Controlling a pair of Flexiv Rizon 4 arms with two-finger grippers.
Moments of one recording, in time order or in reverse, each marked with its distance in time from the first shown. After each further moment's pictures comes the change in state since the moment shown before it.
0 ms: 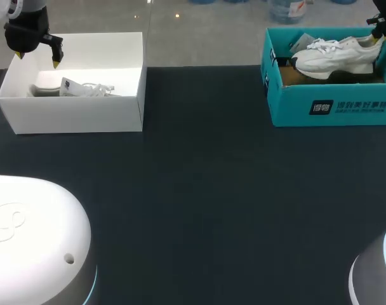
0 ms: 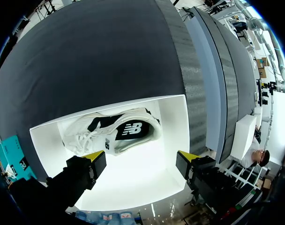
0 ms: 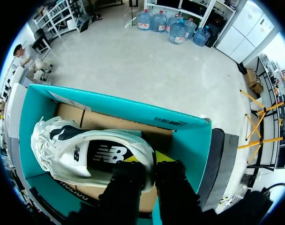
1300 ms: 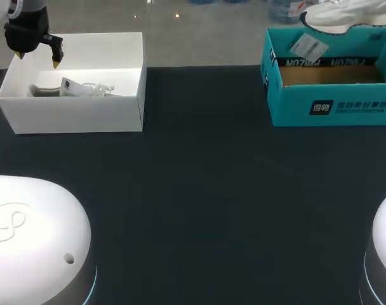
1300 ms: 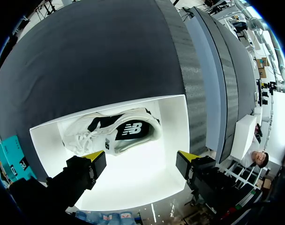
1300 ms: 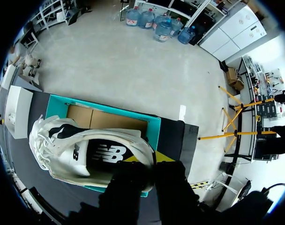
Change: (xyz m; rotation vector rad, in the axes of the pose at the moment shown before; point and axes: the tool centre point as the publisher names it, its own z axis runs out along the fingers) left arm 0.000 0.000 0.000 0.000 0.000 0.000; right arm -0.006 0.022 -0.184 0.105 -0.177 0.002
